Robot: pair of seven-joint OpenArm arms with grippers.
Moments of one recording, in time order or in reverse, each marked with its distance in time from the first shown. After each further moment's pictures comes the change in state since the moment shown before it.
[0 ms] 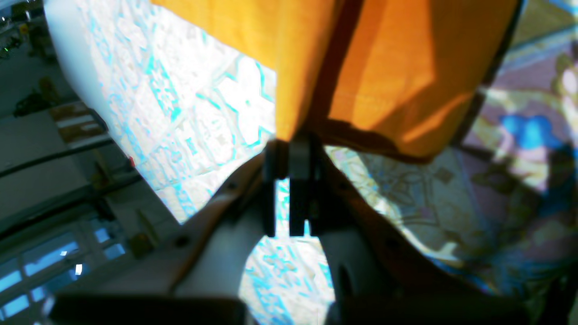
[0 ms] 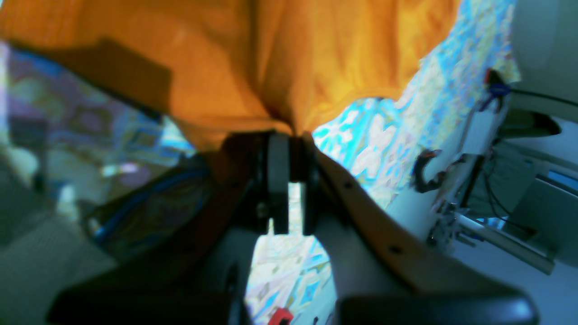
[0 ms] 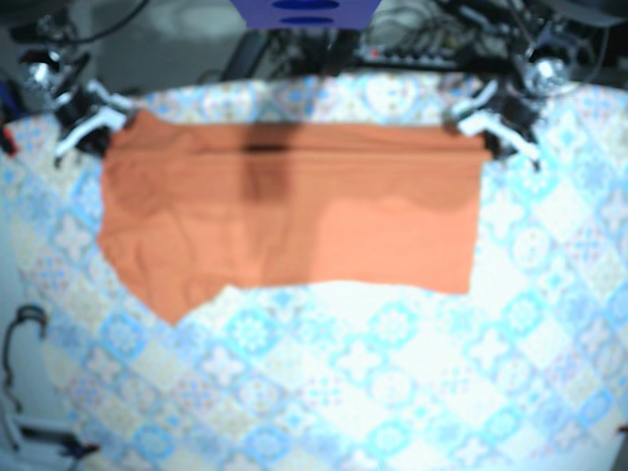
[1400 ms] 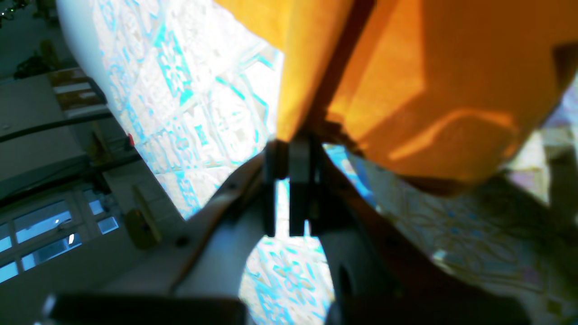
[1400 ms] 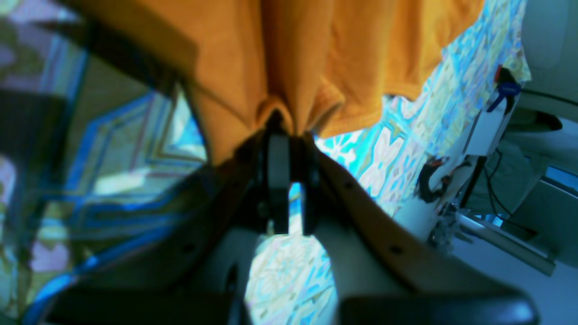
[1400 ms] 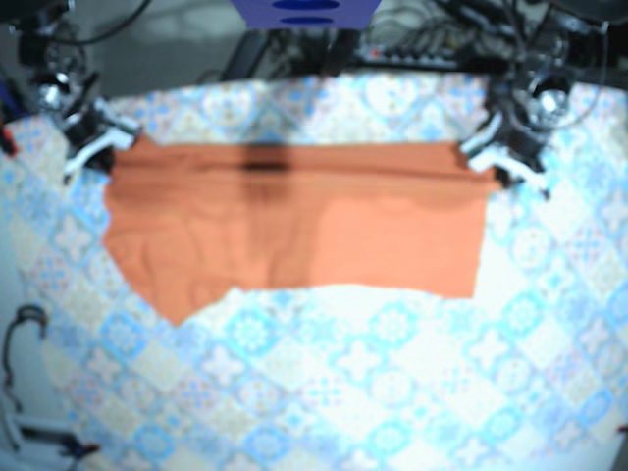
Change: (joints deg) left arm -10.0 1.8 0.1 -8.7 -1.9 -0.1 -0.3; right arm 10.0 0.8 -8.7 -10.8 1.1 -2.0 -2.8
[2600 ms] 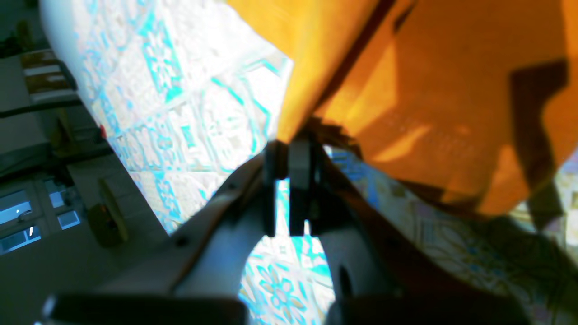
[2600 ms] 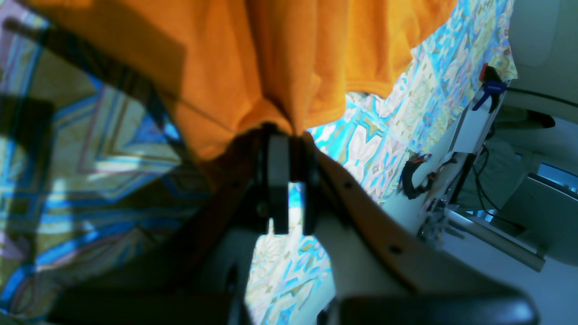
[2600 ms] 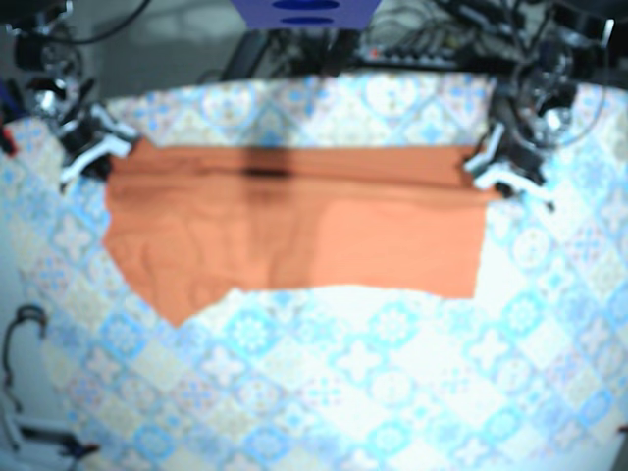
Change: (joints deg) left arm -4.5 0.1 0.1 -3.2 -6.5 -1.8 -0.1; right arm -0.9 0.0 2.9 5.7 -0.7 1.9 -1.5
